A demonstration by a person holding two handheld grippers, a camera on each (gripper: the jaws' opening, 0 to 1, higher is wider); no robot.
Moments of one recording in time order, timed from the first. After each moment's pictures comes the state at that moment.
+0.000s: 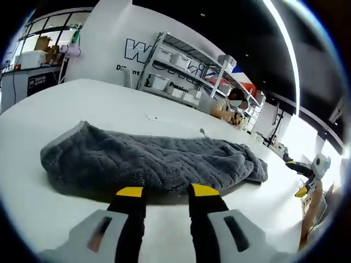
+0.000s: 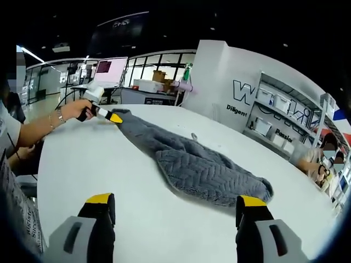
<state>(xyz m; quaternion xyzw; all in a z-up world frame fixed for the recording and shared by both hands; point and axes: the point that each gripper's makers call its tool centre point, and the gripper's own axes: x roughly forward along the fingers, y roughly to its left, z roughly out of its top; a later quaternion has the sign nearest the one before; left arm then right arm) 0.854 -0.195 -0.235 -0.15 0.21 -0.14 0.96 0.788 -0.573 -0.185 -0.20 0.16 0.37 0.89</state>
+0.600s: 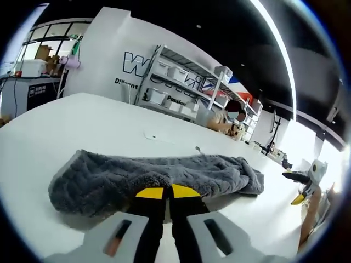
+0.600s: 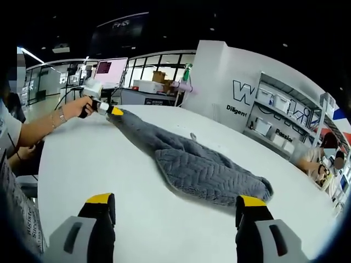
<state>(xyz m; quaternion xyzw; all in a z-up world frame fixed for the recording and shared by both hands) 0.854 -0.193 -0.192 -0.17 0.15 -0.16 0.96 0.786 -0.574 -0.186 -0.20 0.16 0.37 0.90</state>
